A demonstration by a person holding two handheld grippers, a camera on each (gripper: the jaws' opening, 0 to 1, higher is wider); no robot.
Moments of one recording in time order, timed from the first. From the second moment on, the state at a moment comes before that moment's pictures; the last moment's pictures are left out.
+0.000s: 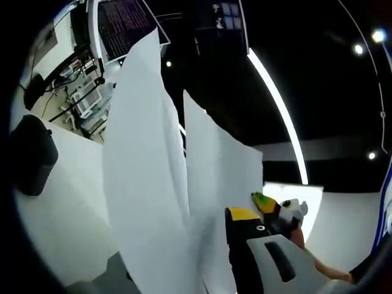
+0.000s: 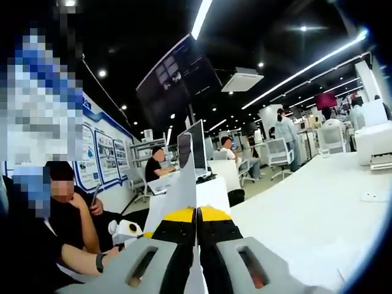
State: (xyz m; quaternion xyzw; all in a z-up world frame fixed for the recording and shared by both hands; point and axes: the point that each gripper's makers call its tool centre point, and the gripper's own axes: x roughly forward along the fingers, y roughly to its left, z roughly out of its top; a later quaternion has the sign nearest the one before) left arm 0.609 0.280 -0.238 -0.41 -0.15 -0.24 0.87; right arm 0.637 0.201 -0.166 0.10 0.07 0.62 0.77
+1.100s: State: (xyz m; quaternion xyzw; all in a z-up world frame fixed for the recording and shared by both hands) left arm 0.610 0.278 -0.237 -0.41 -0.15 -0.25 0.87; right arm 0.622 0.242 -0.183 0.08 0.09 0.64 0.76
